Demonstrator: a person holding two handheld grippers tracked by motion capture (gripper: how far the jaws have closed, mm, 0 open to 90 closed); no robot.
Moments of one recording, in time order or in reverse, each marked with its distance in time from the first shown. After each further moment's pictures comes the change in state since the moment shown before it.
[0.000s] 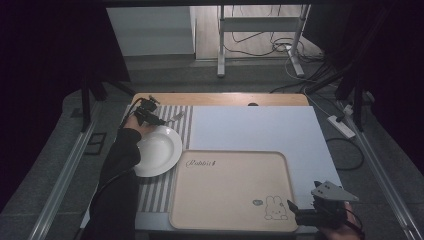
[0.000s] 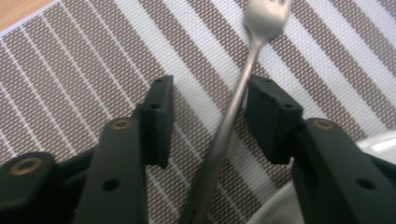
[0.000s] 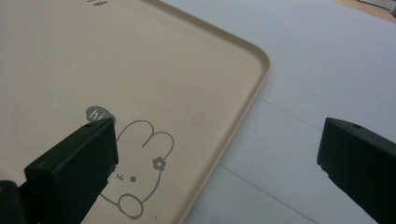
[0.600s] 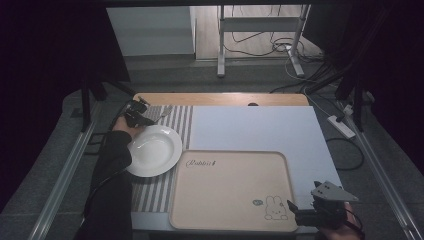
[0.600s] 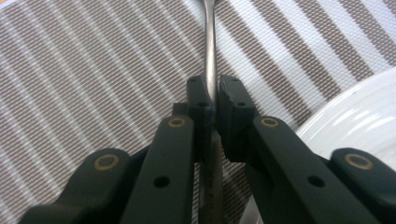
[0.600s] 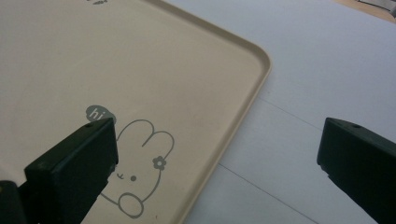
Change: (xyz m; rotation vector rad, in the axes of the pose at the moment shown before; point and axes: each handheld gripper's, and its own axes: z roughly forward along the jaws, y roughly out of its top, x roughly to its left) left arm 0.021 -0.025 -0.017 0.000 -0.018 -0.033; right arm 0.000 0.000 0.000 0.004 -0.001 -0.003
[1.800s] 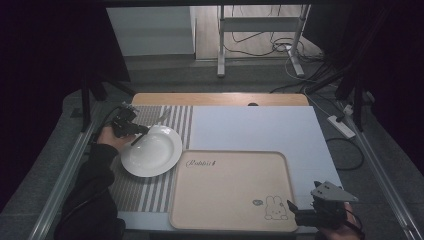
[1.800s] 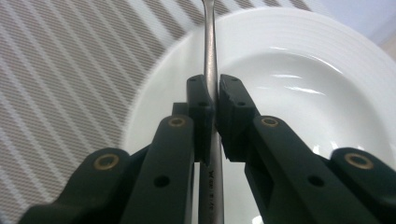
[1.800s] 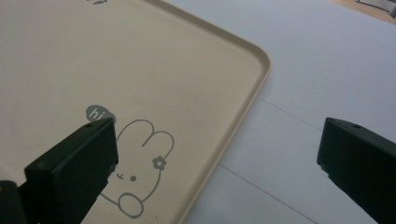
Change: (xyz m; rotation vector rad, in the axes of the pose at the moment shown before) left arm -0.043 -0.044 -0.055 -0.083 -0.112 0.031; right arm 0.001 0.000 0.000 -0.002 -0.002 -0.002
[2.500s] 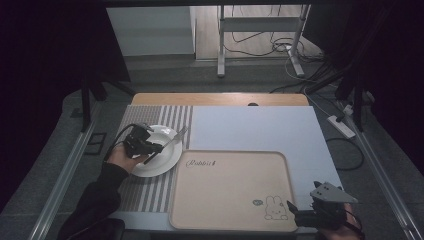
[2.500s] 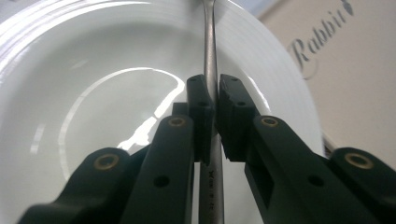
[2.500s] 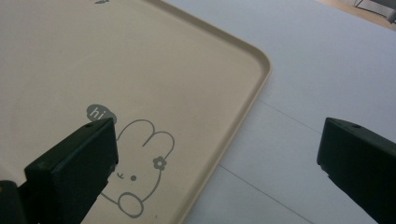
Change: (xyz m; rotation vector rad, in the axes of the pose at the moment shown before) left arm -0.085 -0.021 0.007 -0.005 -0.058 0.089; right arm 0.002 0.000 -0.001 -0.007 -0.004 -0.018
